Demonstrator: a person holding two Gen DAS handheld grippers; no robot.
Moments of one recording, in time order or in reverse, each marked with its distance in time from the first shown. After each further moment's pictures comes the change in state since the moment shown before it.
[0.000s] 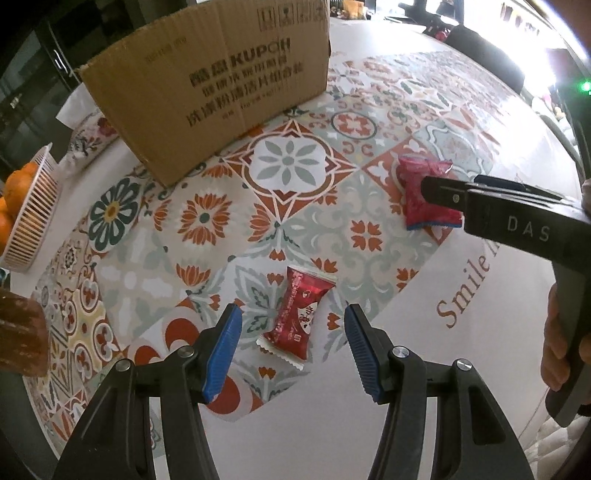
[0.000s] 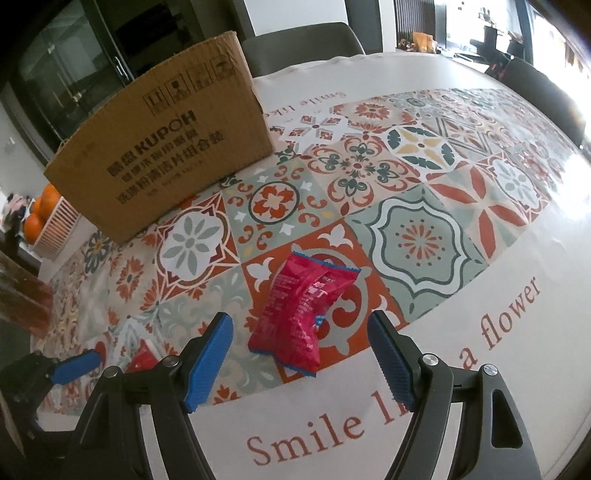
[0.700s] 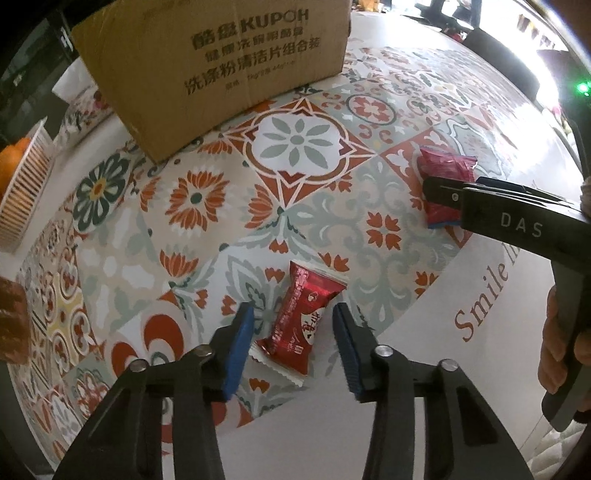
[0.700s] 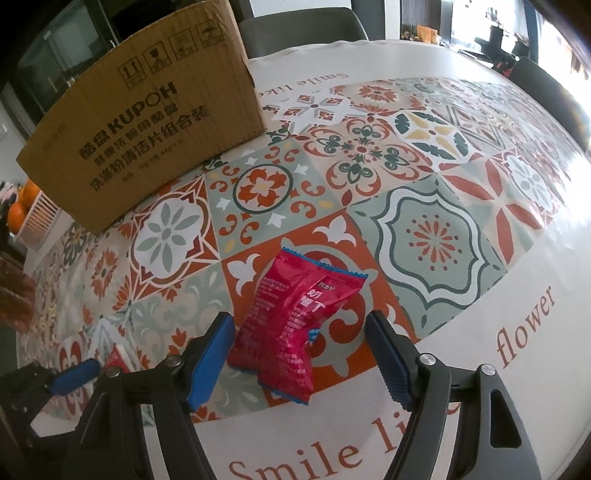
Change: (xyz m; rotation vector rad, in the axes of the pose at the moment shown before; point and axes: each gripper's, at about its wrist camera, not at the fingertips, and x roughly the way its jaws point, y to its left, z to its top) left arm 0.029 0.008 0.004 -0.067 0.043 -0.016; right arm 0.033 -0.006 0.009 -0.032 0.048 -0.032
